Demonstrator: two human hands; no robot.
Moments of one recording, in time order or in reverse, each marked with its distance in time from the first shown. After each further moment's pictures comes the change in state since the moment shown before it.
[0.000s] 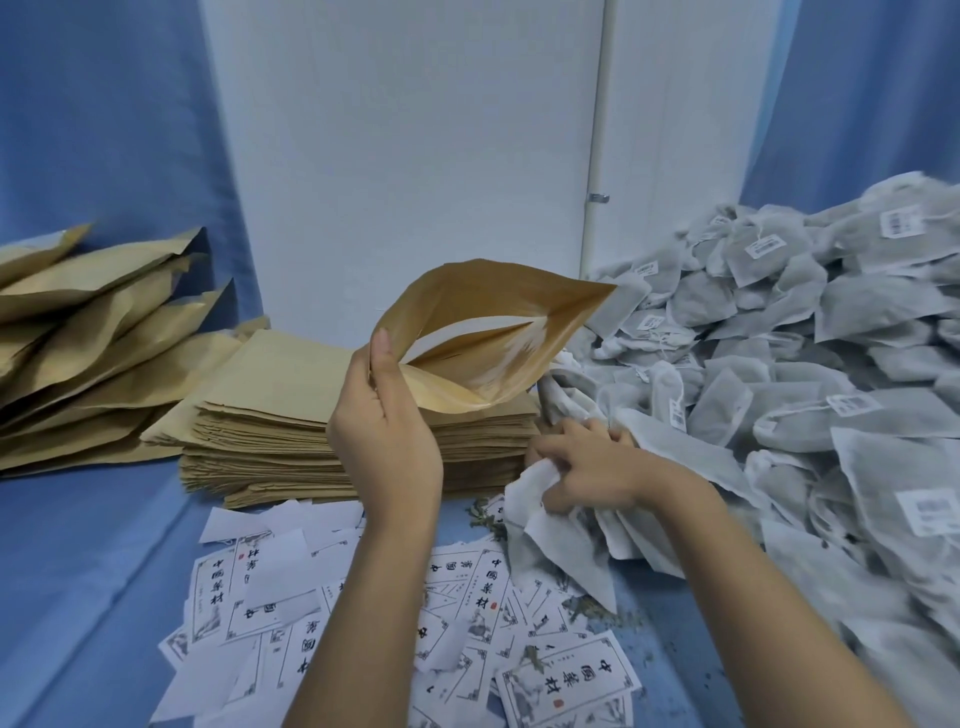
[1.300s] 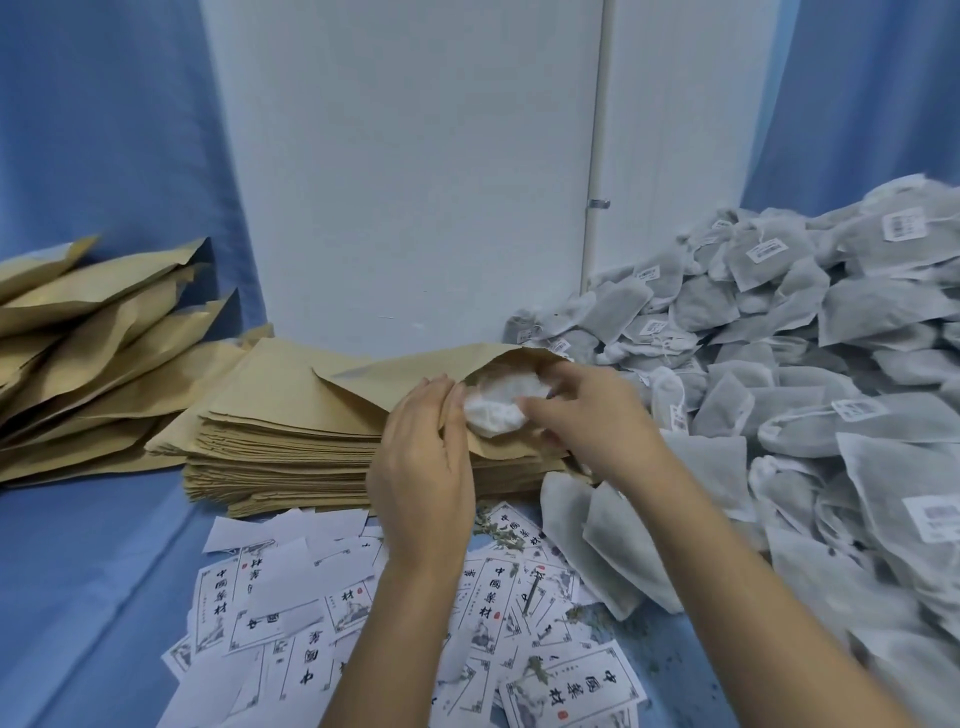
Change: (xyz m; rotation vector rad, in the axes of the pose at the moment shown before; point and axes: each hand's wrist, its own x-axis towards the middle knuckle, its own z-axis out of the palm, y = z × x) left_hand -0.023 -0.017 0.000 0.359 -0.221 0.296; right_hand -0.010 -0.039 -0.021 0.614 0.596 0.042
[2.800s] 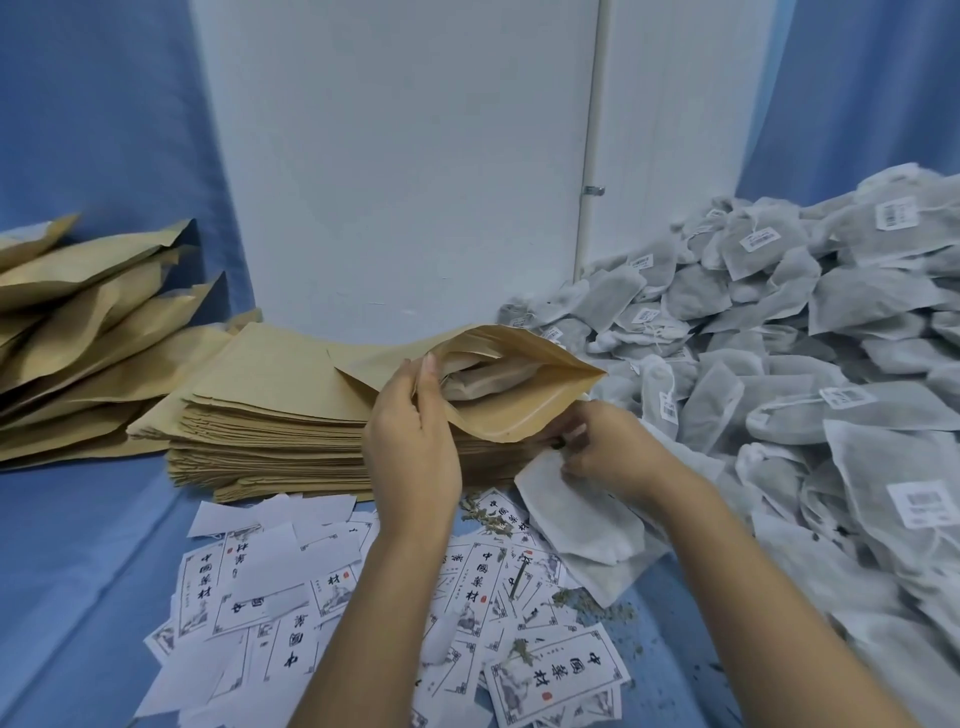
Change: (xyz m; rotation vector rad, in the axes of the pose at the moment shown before) left_hand 0.008 0.000 0.004 -0.204 -0.065 -0.264; right_hand 0.012 0.068 -0.009 -0.313 -0.222 -0.058
